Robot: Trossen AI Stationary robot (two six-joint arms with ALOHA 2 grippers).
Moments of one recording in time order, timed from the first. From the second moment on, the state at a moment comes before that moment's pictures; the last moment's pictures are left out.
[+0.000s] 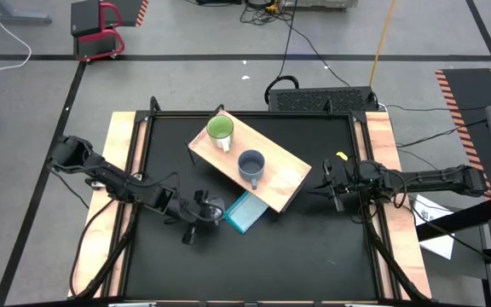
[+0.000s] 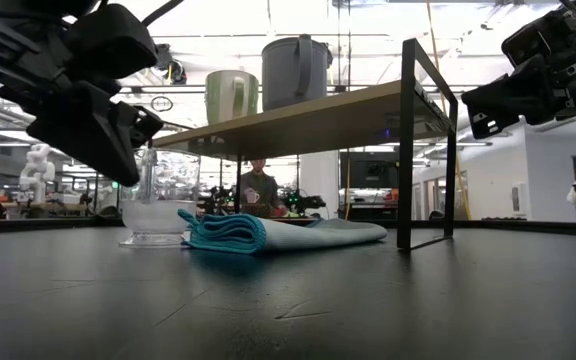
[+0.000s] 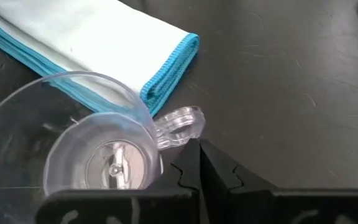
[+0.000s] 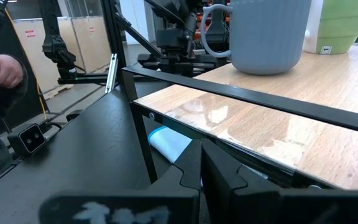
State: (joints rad) left arm -0.37 1.38 0.59 -0.03 -0.07 -0.16; right arm -0.06 0.42 0.02 0.31 -0.24 0.06
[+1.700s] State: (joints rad) left arm -0.31 1.34 0.86 -0.61 -0.08 0.07; right arm -0.06 0.42 0.02 0.30 -0.24 0.06
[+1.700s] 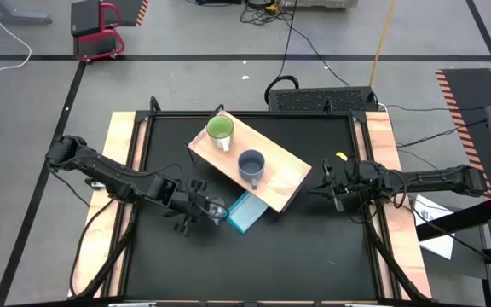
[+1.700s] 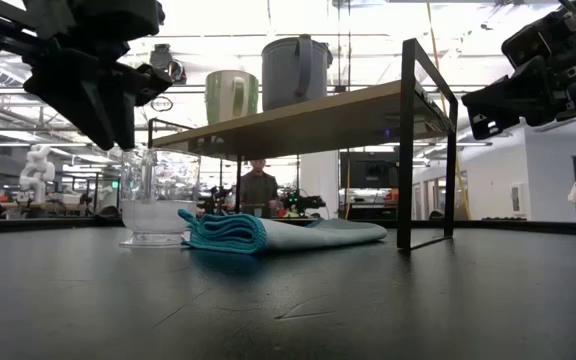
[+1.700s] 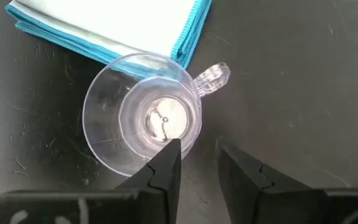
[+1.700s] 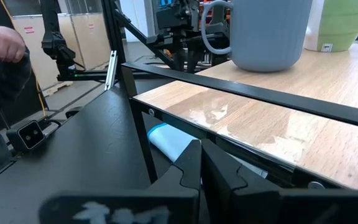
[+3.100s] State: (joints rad) left arm -0.27 1.37 0.86 -0.56 -0.03 0.12; right arm -0.06 0.42 0.02 0.30 -0.24 0.04
